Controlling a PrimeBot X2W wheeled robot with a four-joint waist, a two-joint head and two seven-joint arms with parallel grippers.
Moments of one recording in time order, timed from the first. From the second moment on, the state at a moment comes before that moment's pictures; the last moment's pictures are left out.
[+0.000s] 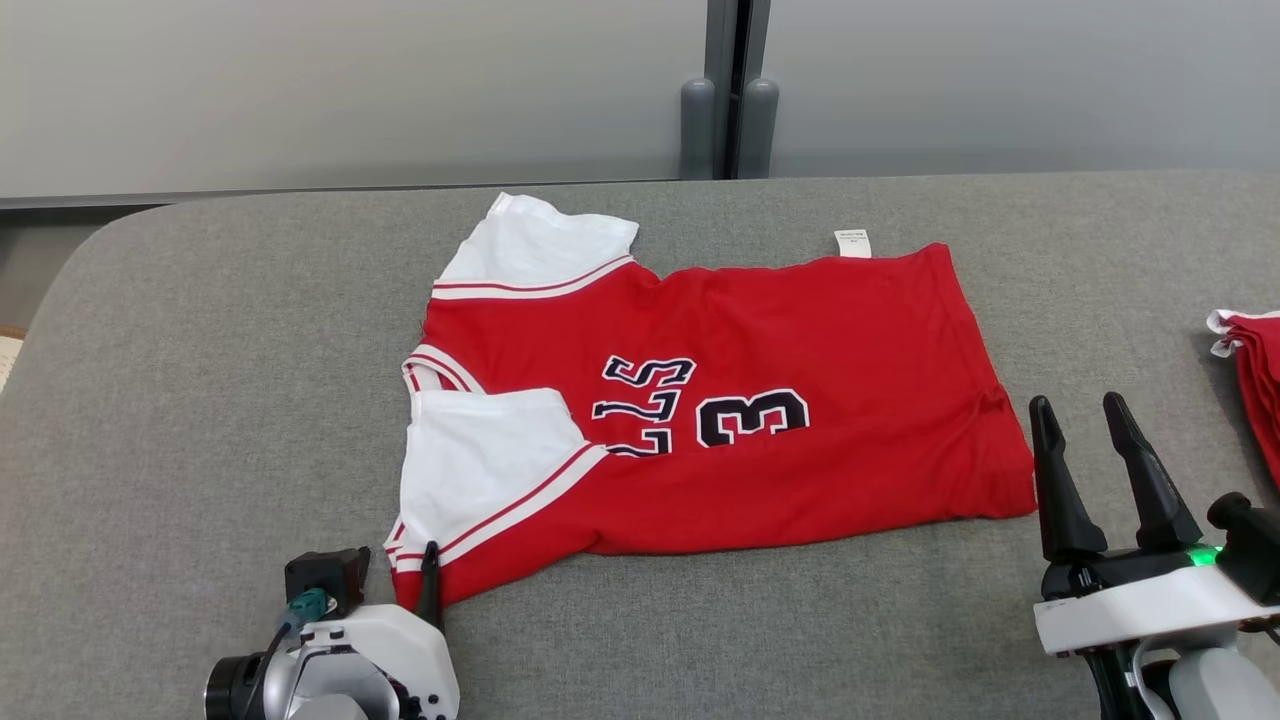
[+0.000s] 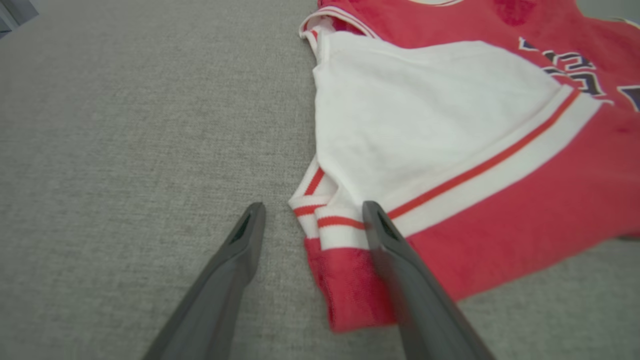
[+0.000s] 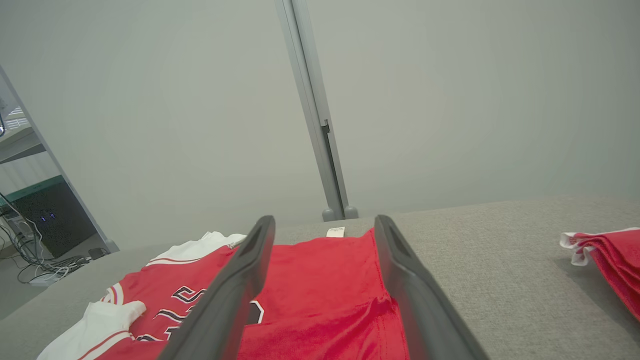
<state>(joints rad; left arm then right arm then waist) -0.31 0.05 -0.23 0.88 -0.34 0.07 -0.21 -0.12 -0.24 0.17 0.19 0.47 0.13 -0.26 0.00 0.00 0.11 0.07</state>
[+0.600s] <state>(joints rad) -0.36 0.05 -0.27 0.82 -0.34 0.03 -0.26 -0.20 -0.17 0.07 0.54 0.49 0.13 -0.22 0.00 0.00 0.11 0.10</state>
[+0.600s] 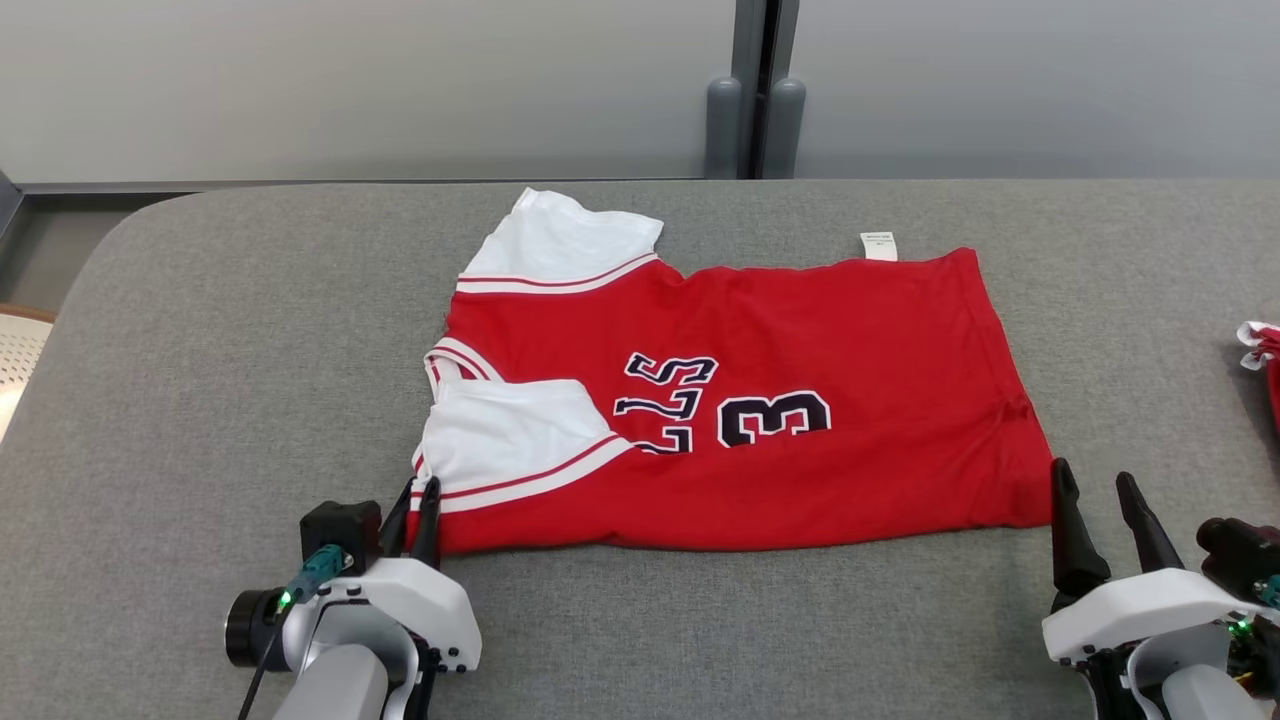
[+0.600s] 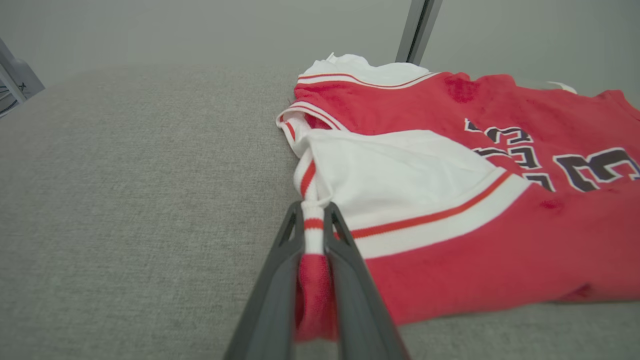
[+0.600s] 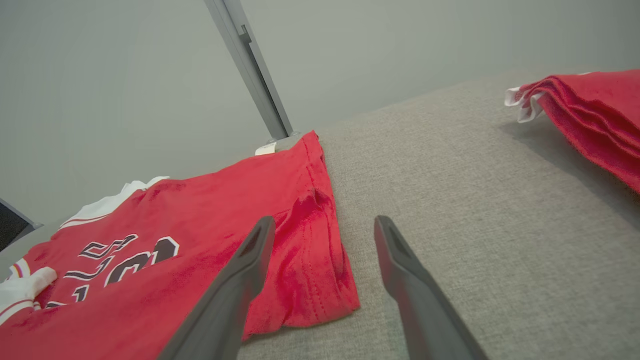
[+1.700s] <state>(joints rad) -0.32 0.07 -0.27 0.67 -0.30 0.03 -0.26 -0.39 -0.15 0.09 0.87 0.55 0.13 -0.19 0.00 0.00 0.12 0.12</state>
